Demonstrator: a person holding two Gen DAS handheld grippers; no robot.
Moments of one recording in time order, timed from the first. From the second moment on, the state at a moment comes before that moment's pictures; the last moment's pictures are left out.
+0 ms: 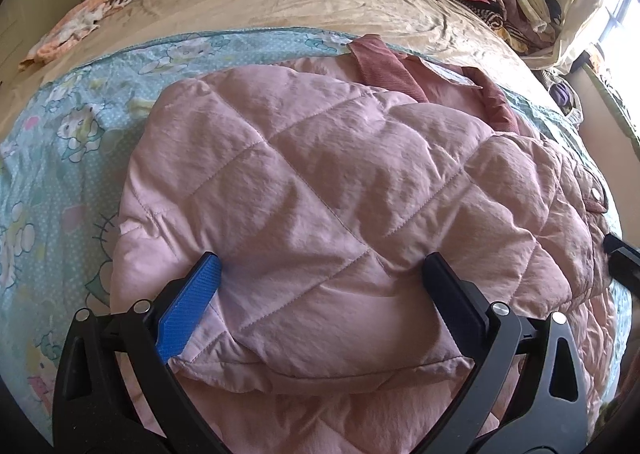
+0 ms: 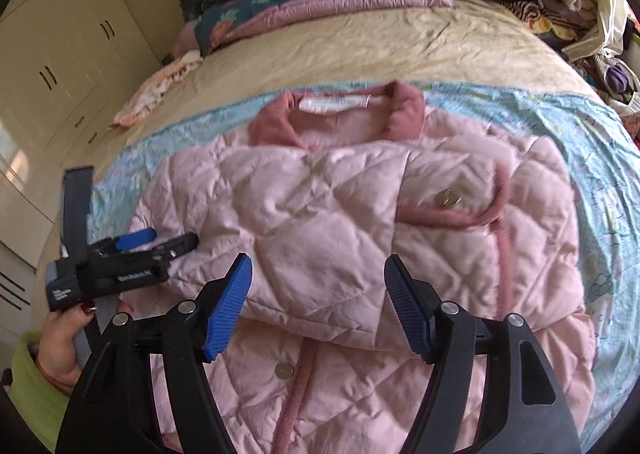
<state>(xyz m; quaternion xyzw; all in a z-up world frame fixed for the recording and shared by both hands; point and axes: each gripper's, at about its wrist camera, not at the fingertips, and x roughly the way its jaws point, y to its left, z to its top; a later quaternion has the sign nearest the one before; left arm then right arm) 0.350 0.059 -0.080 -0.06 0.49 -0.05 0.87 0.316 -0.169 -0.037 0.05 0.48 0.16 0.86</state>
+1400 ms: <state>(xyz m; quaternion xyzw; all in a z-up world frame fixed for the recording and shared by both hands) 0.304 0.065 -0.033 -0.06 0.47 -0.05 0.88 0.301 -0.194 -0.034 0.11 0.49 0.13 0.86</state>
